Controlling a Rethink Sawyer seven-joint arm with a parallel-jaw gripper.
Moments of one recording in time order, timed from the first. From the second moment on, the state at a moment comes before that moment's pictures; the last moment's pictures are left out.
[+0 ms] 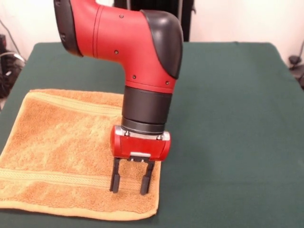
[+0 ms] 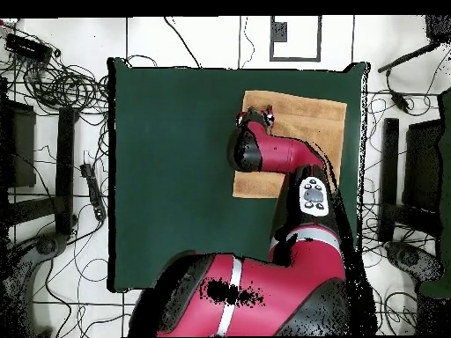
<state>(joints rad) -0.19 -0.19 -0.06 1.16 -0.16 0.02 1.57</state>
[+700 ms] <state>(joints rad) -0.14 -0.26 -0.05 1.18 -0.15 0.01 1.57</state>
